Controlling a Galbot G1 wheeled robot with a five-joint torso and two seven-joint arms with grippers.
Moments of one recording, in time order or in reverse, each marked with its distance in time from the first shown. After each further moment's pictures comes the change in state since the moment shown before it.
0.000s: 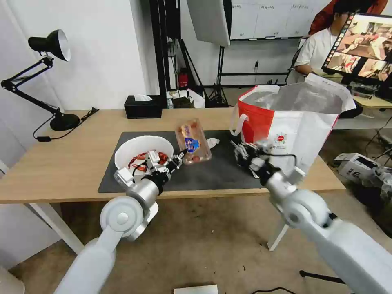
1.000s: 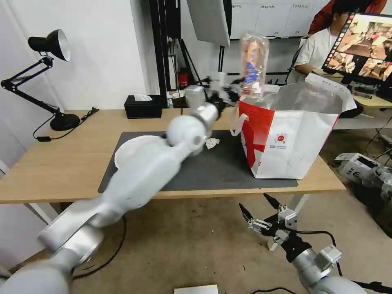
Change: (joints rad) left arm -0.914 -0.270 0.638 0.699 0.553 -0.091 0.107; right arm -0.630 0.236 0.293 0.111 -0.353 0.014 -0.068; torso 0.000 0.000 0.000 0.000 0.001
